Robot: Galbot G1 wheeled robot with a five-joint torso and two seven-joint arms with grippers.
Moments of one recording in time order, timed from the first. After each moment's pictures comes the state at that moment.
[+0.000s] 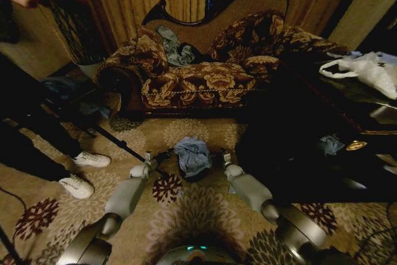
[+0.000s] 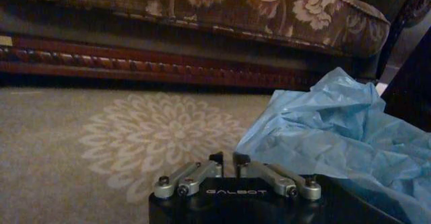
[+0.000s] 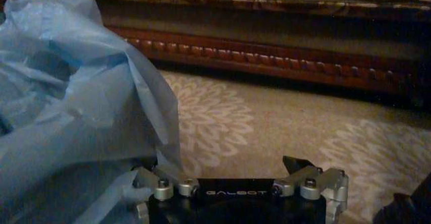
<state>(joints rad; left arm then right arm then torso) 0.66 -1.21 -0.22 -0.90 -0.51 0.00 0.48 -0.45 1.34 -0.28 0.70 0.58 0.11 0.01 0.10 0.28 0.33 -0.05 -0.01</state>
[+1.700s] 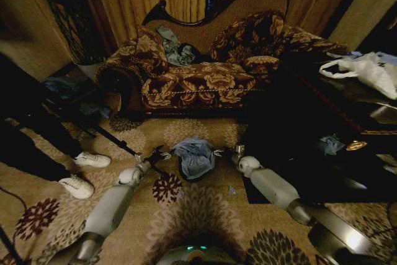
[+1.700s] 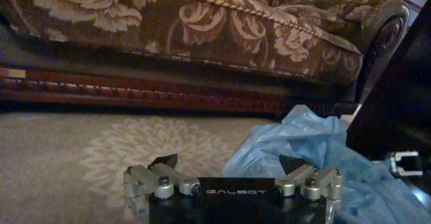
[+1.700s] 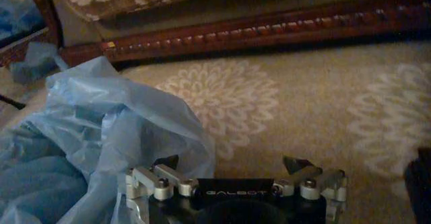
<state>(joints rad) 0.82 -1.11 -0.26 -1.18 -0.61 0.02 0.47 -0.43 1.11 -0.33 0.95 0.99 -0.18 -0.16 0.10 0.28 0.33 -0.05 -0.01</state>
